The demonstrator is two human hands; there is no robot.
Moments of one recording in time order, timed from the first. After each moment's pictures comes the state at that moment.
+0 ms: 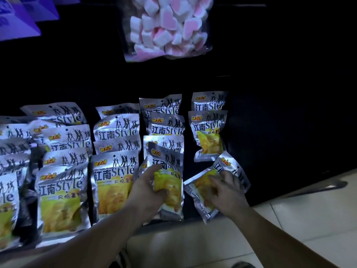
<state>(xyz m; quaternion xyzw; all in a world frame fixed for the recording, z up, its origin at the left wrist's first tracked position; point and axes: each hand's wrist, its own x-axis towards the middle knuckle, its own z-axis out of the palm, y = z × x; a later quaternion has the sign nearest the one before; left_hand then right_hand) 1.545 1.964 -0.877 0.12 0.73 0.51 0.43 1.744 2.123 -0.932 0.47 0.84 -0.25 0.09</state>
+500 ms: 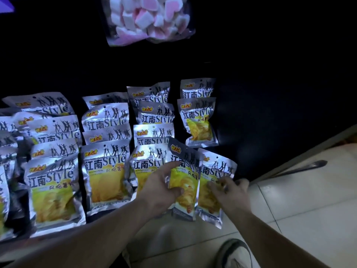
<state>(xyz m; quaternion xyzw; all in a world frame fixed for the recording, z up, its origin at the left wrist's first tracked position) 1.591 1.969 -0.883 0.30 0.71 0.41 0.48 1.798 2.086 -0.943 0.64 0.69 -0.33 -0.02</state>
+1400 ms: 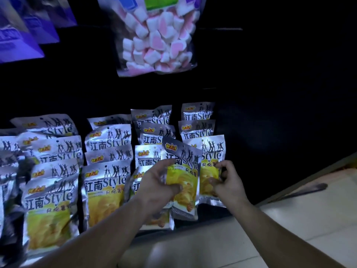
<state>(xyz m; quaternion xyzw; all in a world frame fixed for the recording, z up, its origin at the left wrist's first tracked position) 1.563 2.016 -0.828 0.06 0.54 0.62 0.56 1.746 2.141 -0.898 0.53 0.67 -0.48 -0.23</state>
